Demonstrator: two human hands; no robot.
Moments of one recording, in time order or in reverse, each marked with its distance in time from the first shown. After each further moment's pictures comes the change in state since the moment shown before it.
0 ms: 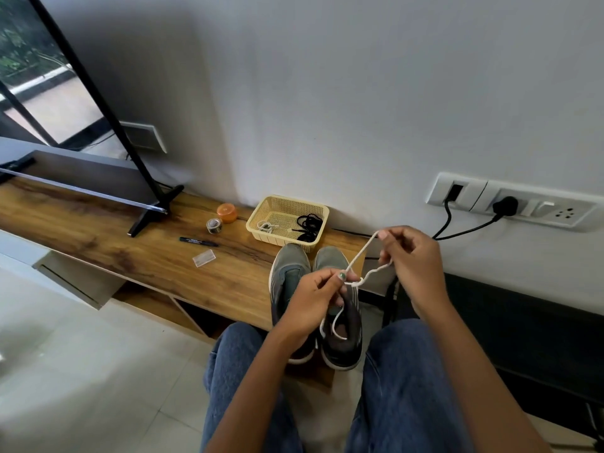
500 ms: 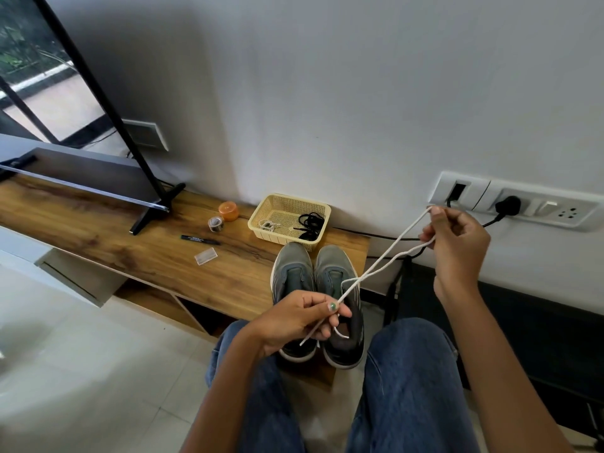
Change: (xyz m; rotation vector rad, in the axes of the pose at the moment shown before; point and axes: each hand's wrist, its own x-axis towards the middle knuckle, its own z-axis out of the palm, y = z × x) left_hand -0.029 0.012 -0.036 -0.026 -0.369 -0.234; right_hand 0.023 -0.003 -0.021 0.217 0.405 0.013
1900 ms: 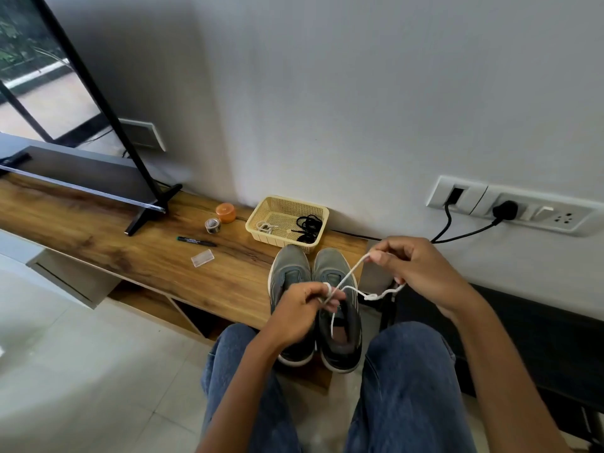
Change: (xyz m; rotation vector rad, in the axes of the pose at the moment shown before) left_hand 0.027 -0.015 0.001 0.245 0.344 0.187; right_hand -0.024 -0.027 -0.006 -0.392 -0.875 0.074
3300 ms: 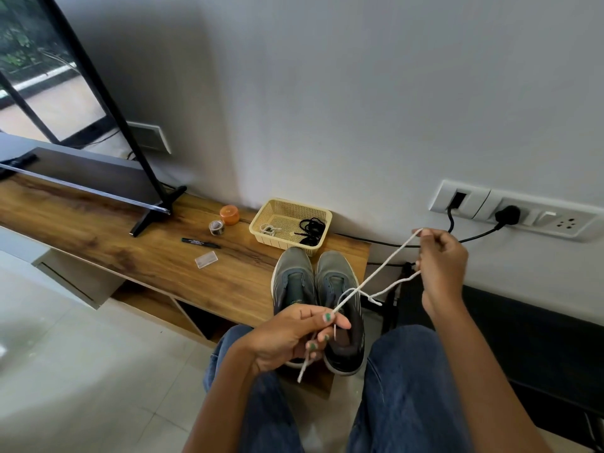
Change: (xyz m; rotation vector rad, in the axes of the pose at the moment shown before) left_hand -0.033 0.007 -0.018 -0.510 -0.416 -0.236; right_hand 0.031 0.034 0.011 0.342 0.819 0.100
